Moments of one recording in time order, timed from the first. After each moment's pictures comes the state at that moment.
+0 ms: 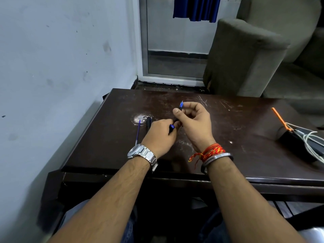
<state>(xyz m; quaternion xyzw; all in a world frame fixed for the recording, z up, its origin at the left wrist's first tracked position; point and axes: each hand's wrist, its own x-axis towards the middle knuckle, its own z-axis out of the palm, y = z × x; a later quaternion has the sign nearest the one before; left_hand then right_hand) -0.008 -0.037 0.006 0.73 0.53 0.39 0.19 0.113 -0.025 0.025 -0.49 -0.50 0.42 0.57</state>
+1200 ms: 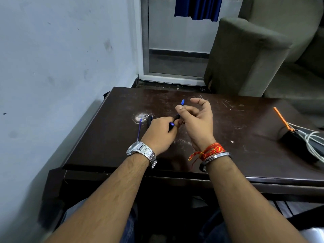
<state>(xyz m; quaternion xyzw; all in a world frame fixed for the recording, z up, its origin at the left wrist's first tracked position) -0.013 -0.036 0.009 0.72 0.52 0.39 0.23 0.105 -0.027 0.028 -0.45 -0.44 0.46 0.62</state>
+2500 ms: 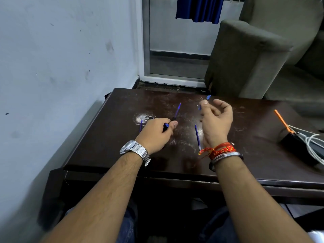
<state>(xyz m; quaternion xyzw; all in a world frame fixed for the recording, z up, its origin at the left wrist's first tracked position) -0.032 -0.029 0.005 0.73 0.54 0.35 0.23 0.129 -0.018 0.032 -0.50 -0.34 0.35 0.72</state>
